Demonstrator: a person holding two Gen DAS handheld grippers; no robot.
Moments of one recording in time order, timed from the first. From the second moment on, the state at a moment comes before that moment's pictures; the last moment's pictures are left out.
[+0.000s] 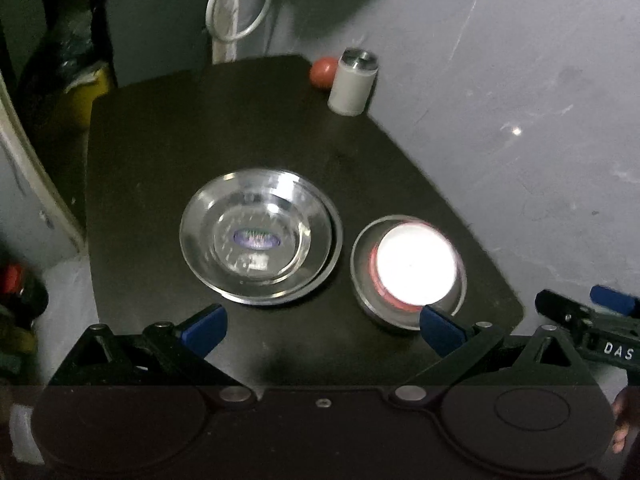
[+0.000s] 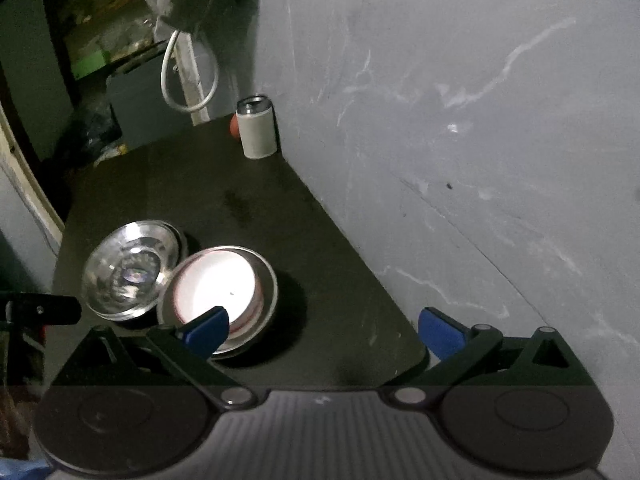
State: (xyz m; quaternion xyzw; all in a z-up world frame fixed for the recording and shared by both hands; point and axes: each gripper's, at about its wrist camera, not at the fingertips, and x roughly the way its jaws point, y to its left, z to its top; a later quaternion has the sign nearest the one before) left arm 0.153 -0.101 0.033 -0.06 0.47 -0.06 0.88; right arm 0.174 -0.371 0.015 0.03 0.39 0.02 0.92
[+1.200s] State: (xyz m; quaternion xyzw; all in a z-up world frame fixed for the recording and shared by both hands) left arm 0.218 -0.118 -0.052 -0.15 0.54 -0.02 0.83; right arm 0.256 -0.364 -0.061 0.00 0.45 0.08 0.89
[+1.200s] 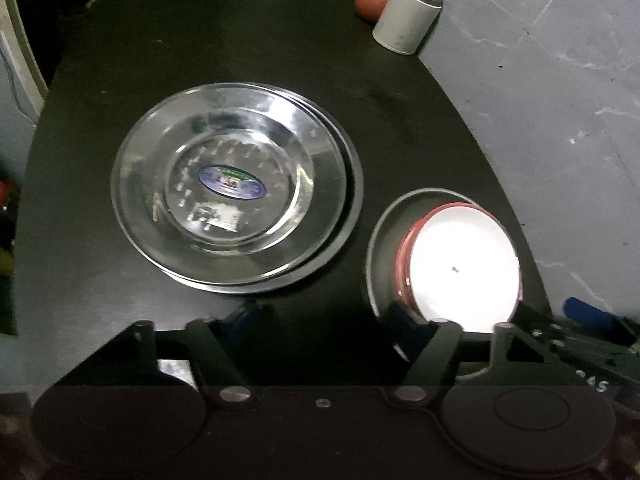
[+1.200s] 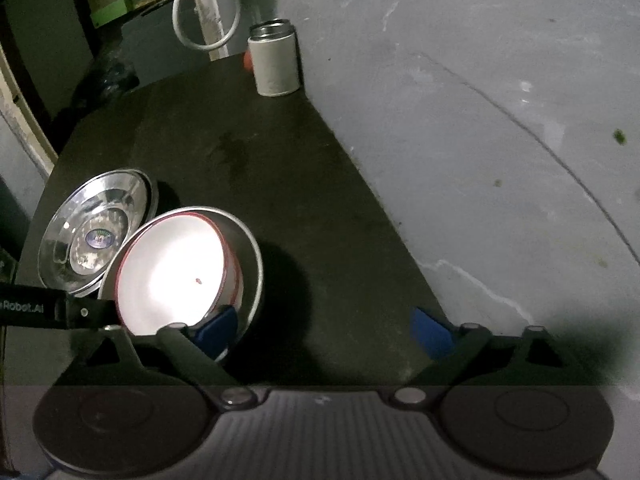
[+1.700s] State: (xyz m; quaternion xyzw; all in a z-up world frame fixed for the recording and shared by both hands) left arm 0.220 -0.129 -0.051 -0.17 0.52 -0.07 0.83; right arm 0.255 -0.361 -0.059 0.03 0.45 0.14 0.88
